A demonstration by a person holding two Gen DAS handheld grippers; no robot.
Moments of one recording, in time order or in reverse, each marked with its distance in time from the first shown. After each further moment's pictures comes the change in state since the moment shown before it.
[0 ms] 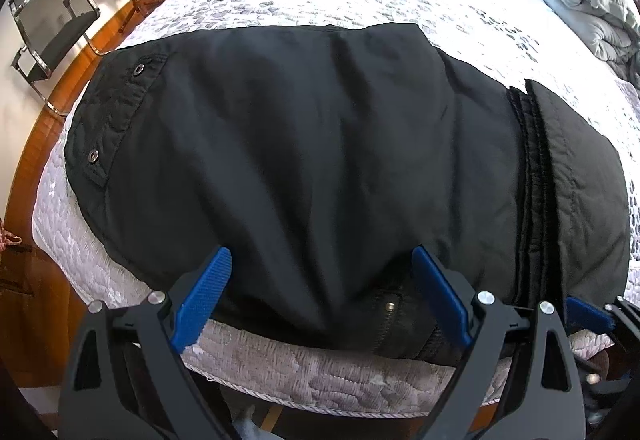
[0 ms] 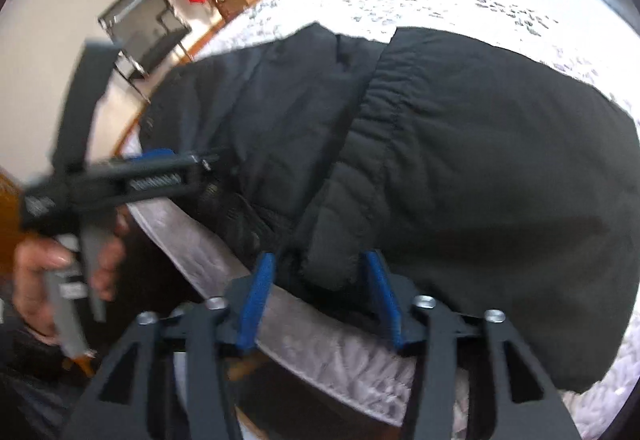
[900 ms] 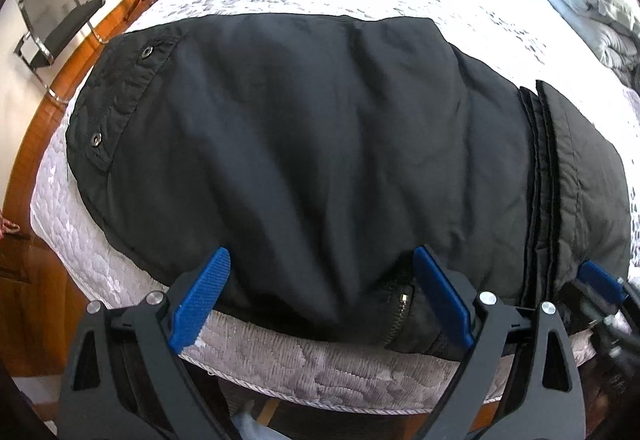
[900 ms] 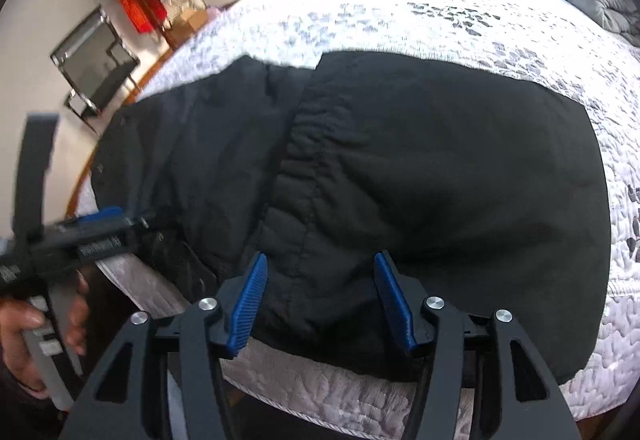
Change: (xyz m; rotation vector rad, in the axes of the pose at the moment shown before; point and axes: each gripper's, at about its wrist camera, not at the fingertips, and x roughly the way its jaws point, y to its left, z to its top) left arm 0.003 0.006 -0.005 -0.034 0.021 -0.005; right arm 0.009 -0.014 0.010 0.092 -0.044 -0.198
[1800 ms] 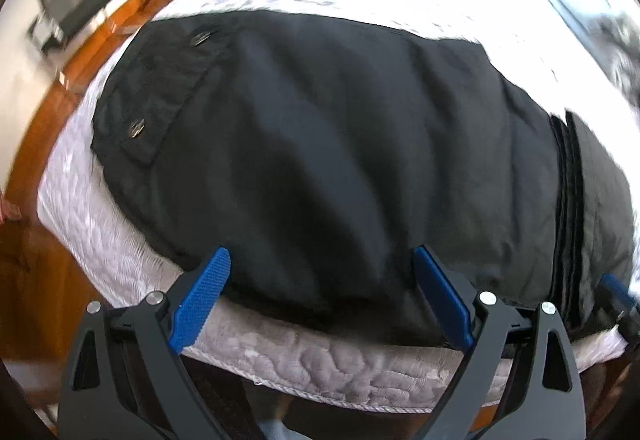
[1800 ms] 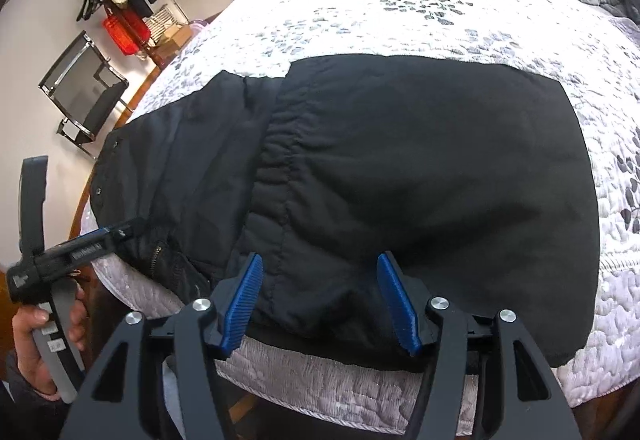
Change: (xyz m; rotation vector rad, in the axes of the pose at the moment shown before) left arm -0.005 0.050 0.002 -0.104 -0.005 -0.009; right arm -0.009 -0.018 0.001 0.114 -0.020 0.021
